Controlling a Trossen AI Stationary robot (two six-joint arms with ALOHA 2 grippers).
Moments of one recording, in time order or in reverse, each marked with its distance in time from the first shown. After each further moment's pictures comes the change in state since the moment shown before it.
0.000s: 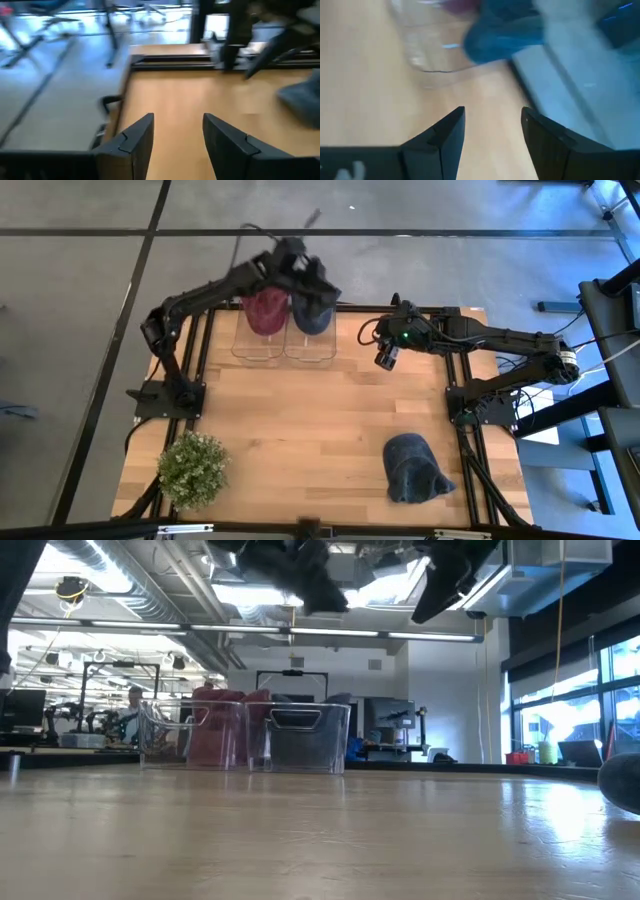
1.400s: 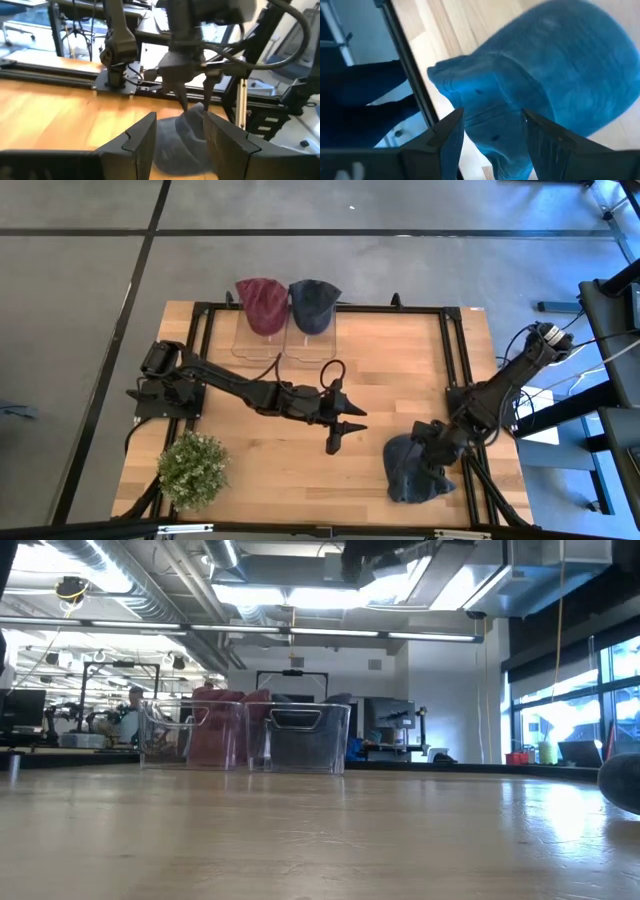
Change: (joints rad) left arm -0.808 0.024 -0.444 0.778 -0.635 -0.551; right arm 0.945 -0.114 -0.454 0.100 -0.426 1.255
